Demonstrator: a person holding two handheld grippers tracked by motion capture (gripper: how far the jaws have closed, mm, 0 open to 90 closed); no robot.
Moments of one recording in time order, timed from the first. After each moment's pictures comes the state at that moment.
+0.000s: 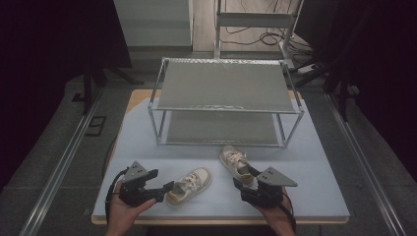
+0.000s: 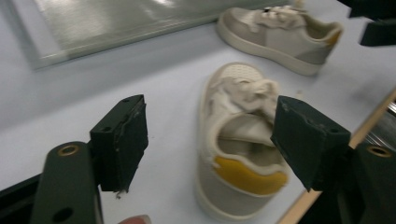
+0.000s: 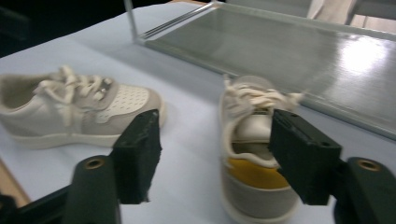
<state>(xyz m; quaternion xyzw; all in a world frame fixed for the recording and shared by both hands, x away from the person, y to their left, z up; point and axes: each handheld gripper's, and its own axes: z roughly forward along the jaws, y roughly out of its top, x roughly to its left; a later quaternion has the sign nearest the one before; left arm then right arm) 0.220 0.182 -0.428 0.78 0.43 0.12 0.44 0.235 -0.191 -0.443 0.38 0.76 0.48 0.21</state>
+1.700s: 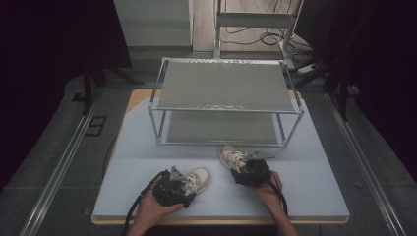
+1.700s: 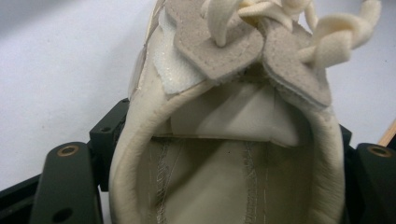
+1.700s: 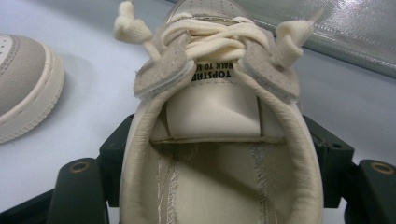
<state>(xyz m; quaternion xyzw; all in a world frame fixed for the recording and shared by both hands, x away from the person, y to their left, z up) 0.249 0.113 -0.478 0.86 0.41 0.08 0.30 0.312 -0.179 -0.487 0.45 0.80 0.36 0.16</state>
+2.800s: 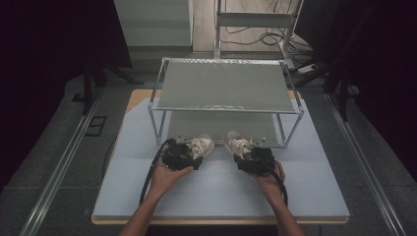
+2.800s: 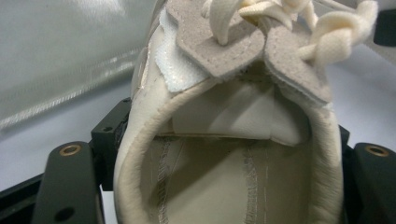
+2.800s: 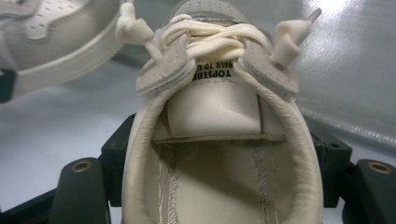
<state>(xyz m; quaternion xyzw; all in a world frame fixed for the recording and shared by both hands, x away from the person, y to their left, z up) 0.336 0.093 -0.445 0.81 0.47 0.12 0.34 0.331 -0.185 -0.455 0.48 0.76 0.40 0.19</state>
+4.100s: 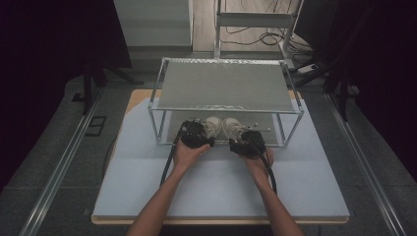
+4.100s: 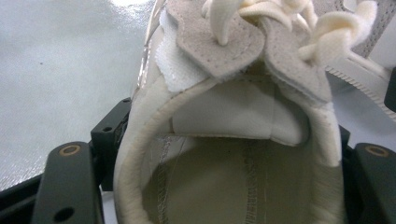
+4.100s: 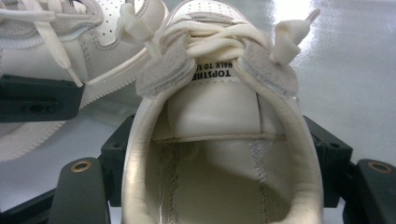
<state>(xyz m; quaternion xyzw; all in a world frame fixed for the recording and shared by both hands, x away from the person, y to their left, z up) 0.415 0.052 -0.460 0.79 0.50 0.15 0.32 0.387 -0.160 -0.461 0.53 0.73 0.37 0.22</state>
